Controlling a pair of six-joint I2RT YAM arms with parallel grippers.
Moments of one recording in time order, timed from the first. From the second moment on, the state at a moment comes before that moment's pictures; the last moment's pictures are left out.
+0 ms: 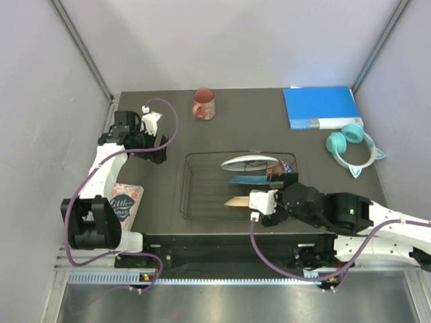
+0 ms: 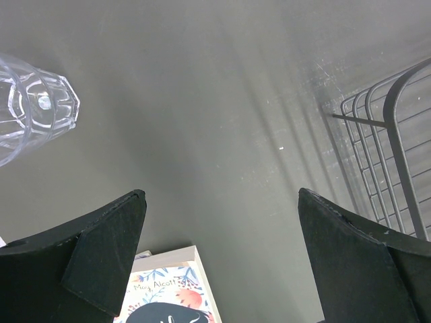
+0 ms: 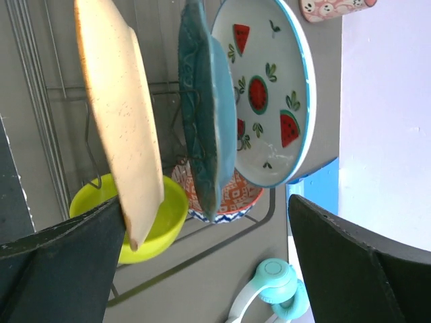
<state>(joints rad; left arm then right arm) 0.03 1.41 1.16 -0.70 0.31 0.34 1.31 0.78 0.91 -0.80 0.45 -0.63</state>
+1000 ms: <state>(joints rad) 0.00 1.70 1.54 -0.63 0.37 0.14 1.23 0.95 1.21 -0.61 0.56 -0.37</state>
